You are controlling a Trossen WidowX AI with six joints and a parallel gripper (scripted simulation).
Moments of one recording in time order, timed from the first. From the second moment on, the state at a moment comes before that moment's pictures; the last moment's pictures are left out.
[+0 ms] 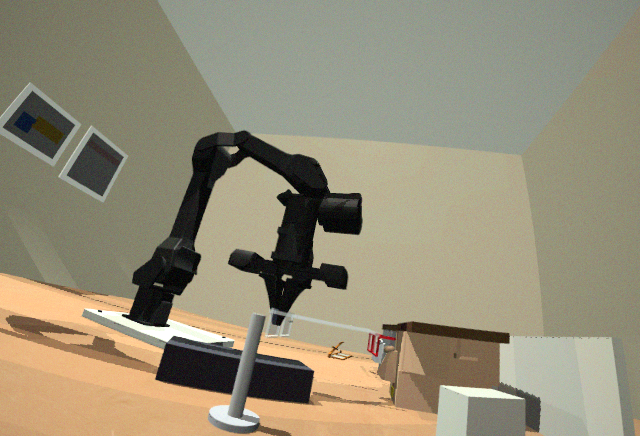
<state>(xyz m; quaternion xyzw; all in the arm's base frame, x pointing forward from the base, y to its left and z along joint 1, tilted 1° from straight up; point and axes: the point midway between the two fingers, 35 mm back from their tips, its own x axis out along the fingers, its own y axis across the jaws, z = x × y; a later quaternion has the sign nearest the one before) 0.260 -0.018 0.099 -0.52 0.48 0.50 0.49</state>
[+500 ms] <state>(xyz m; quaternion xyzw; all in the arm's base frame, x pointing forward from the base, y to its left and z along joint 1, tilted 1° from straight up) 0.280 -0.017 0.100 -0.53 0.48 0.50 0.49</state>
